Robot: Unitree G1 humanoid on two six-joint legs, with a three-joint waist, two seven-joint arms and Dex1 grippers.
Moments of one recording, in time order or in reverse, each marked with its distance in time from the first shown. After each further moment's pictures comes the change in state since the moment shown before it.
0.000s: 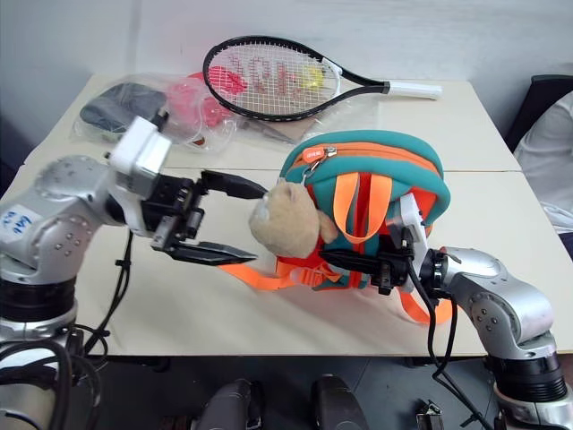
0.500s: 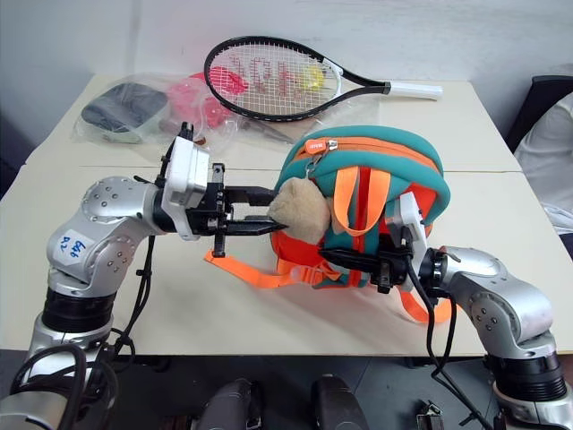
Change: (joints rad) left arm 0.046 -0.090 -0.042 0.041 0.129 -0.187 0.130; right arm -0.003 0.004 -0.001 0.000 0.001 0.000 -0.020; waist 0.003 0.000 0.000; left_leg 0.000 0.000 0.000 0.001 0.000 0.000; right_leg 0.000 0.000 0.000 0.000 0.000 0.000
